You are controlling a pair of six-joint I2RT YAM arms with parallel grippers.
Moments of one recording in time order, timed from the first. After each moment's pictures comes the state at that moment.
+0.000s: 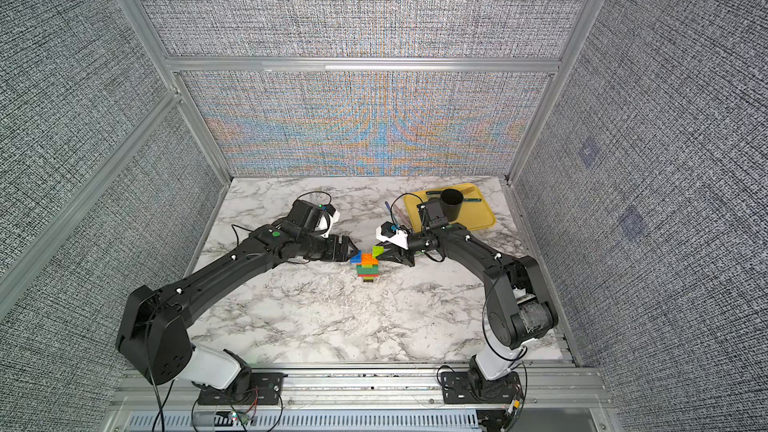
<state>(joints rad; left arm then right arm) -0.61 1.50 1.16 -0.59 0.31 -0.46 0.34 1.67 1.08 -0.37 -0.98 -0.96</state>
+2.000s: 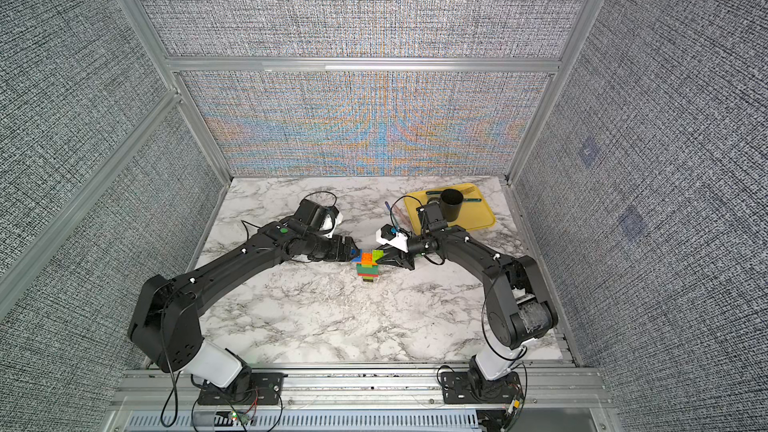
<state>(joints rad) -0.61 1.57 1.19 -0.59 0.31 -0.46 0.35 1.67 1.06 -0.37 -0.99 -0.94</state>
